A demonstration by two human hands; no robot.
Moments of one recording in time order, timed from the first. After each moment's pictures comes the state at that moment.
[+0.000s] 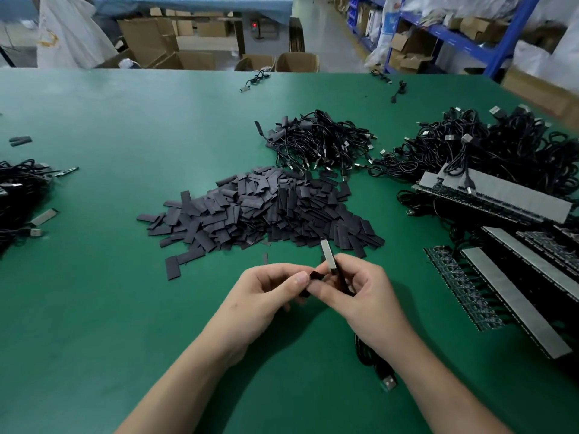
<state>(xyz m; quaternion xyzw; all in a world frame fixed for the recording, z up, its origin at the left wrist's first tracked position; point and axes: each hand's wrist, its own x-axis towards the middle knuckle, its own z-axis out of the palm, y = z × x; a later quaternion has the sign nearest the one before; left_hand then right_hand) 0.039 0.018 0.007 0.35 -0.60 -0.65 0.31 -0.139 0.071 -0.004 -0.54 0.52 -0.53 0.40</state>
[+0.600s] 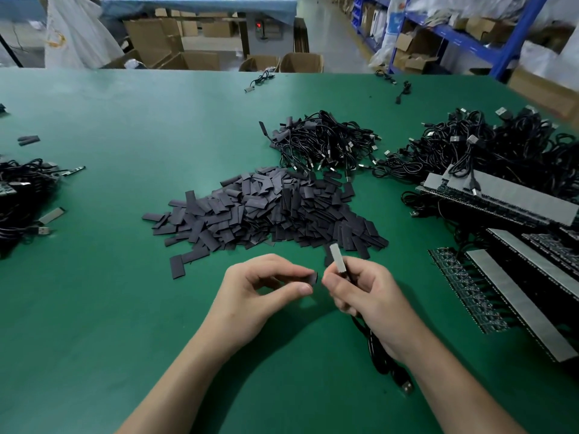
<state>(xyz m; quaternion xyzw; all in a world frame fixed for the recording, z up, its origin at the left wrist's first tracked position) 0.050 0.012 0.008 0.32 -0.69 -0.52 0.39 -0.147 0.075 0.006 -0.50 0.50 -0.51 0.48</state>
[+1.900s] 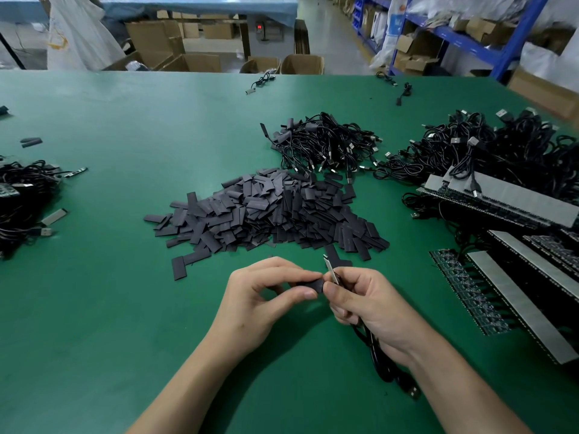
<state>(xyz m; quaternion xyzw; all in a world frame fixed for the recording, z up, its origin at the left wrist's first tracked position) 0.047 0.010 -0.005 0.28 -0.75 -0.42 0.43 -0.146 0.075 0.011 -0.44 0.45 -0.49 0.60</state>
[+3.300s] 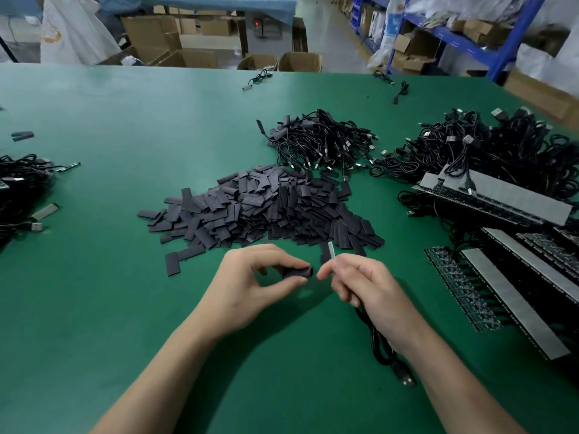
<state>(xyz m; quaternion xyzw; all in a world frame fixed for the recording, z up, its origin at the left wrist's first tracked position) 0.053 -0.007 0.013 0.32 -0.82 -0.34 0.34 -0.158 0.071 0.004 -0.53 0.57 -0.45 0.43</state>
